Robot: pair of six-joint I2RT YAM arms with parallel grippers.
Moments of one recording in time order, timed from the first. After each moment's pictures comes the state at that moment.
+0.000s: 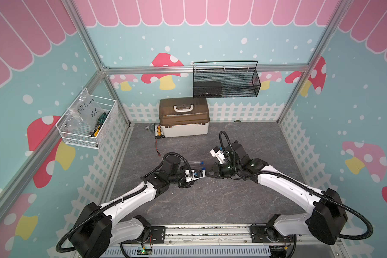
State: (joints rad) left arm -0.60 1.19 0.64 -0.05 0.53 0.78; right arm 0.70 1.35 1.00 -0.40 -0.62 0.71
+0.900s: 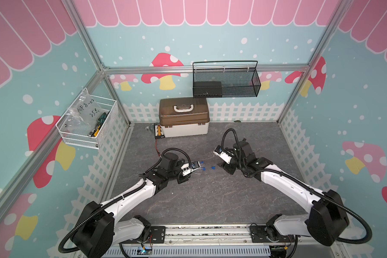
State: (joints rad) left arm -0.52 1.21 0.67 -0.12 0.30 0.69; right arm 0.55 1.42 0.97 -0.36 -0.16 -0.58
